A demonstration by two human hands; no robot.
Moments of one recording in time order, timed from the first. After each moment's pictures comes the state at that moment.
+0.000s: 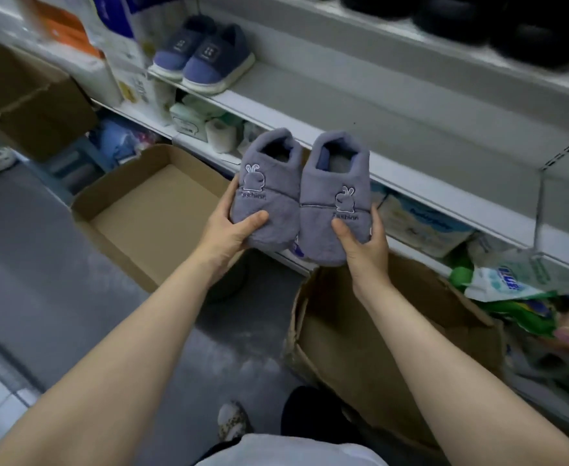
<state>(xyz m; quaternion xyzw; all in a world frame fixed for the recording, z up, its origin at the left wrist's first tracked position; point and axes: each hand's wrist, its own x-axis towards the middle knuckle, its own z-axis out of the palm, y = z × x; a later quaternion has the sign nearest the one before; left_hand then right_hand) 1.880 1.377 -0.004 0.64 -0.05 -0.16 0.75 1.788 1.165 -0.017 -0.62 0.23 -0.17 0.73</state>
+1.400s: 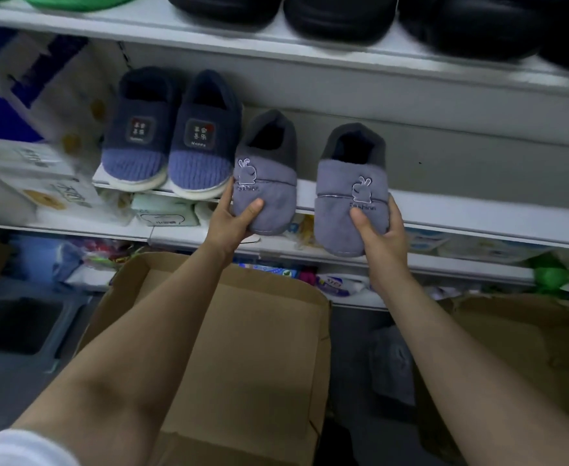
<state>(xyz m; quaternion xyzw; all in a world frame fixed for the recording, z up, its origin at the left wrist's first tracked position) 2.374 1.399 -0.098 0.63 -0.13 -0.34 0.69 2.169 1.246 -0.057 -0.57 0.41 -0.33 0.63</state>
